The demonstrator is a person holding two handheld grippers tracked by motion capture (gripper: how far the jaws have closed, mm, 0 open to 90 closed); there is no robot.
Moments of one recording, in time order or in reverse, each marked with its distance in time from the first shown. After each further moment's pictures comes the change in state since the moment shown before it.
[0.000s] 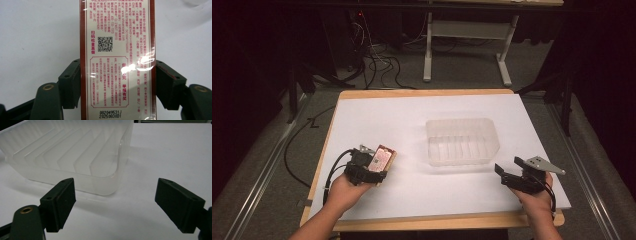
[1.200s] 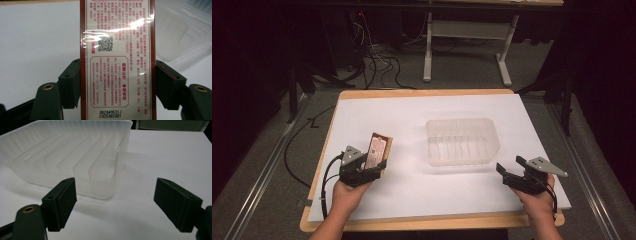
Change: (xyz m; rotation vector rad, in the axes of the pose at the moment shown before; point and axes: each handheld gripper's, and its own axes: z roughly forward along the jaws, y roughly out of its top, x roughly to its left) left arm -0.002 -0.019 -0.015 -0.444 -0.034 -0.029; right arm 0.001 0.001 -0.006 -0.038 -0.019 -0.016
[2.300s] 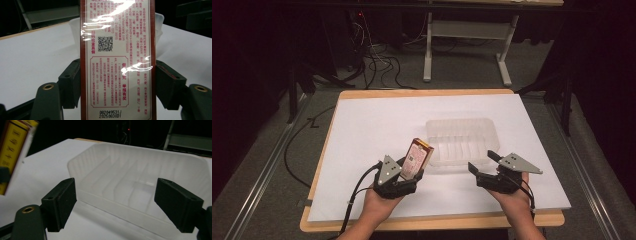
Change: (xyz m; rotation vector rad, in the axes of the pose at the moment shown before) left arm -0.097 0.006 0.019 -0.104 -0.162 0.187; right arm 0.080 0.035 0.008 -0.074 0.183 -0.087
